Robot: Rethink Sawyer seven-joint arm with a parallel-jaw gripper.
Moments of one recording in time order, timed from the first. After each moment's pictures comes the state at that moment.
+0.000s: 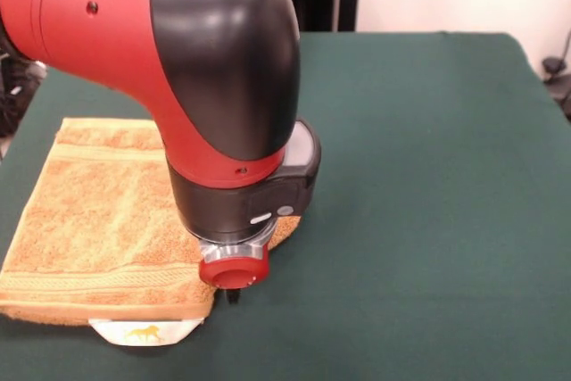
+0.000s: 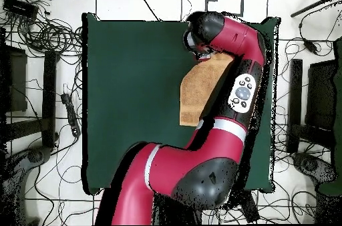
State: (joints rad) arm -0.14 0.16 -0.58 0.46 0.54 1.13 2.84
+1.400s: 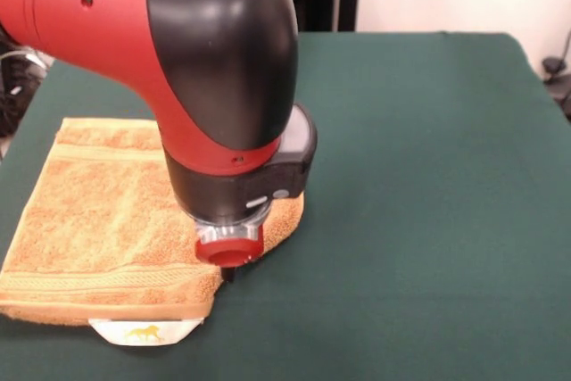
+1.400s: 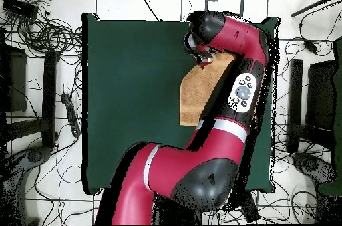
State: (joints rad) arm -0.14 0.14 -0.60 0.46 0.52 1.23 2.84
